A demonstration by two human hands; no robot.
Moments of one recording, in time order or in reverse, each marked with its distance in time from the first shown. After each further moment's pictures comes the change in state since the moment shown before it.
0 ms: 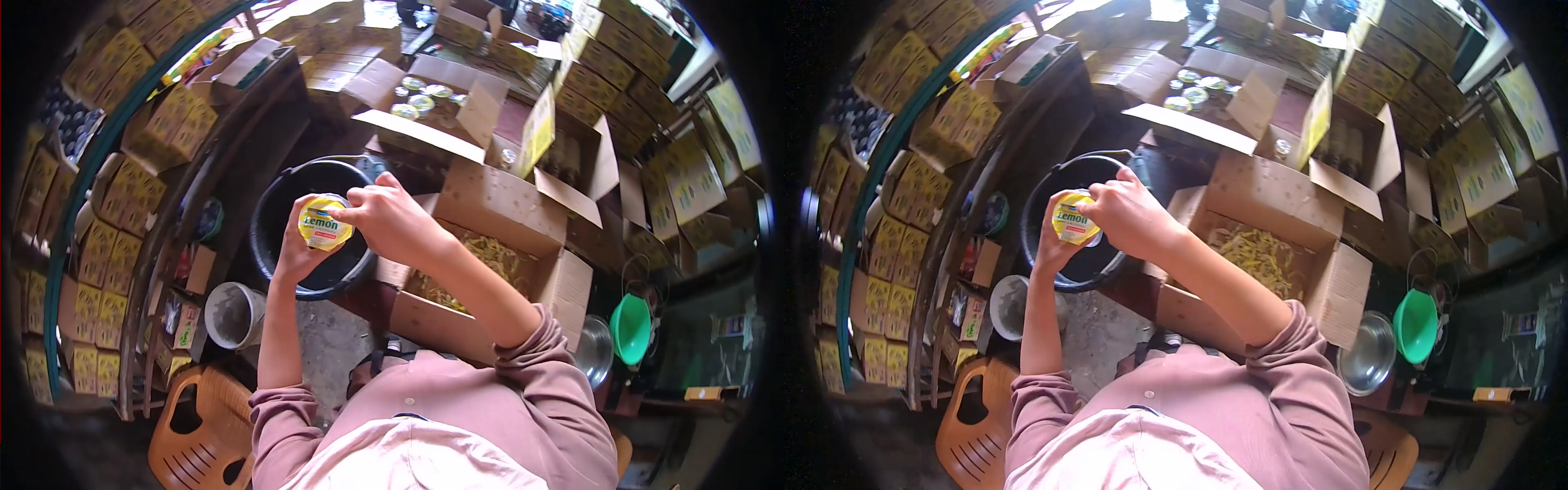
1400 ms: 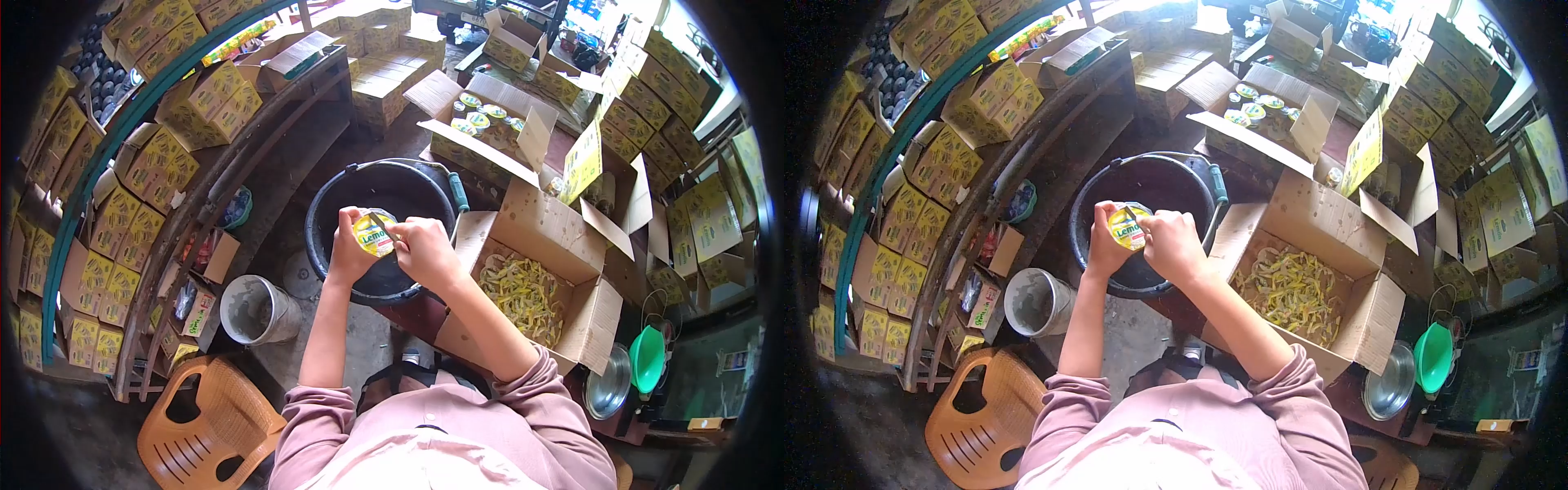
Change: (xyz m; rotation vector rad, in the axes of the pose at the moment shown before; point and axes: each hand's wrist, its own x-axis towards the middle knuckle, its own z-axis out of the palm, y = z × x) left_hand -0.016 -0.063 -0.036 0.393 0.261 0.122; right_hand 0.021 -0.026 0.102 0.227 0.072 0.415
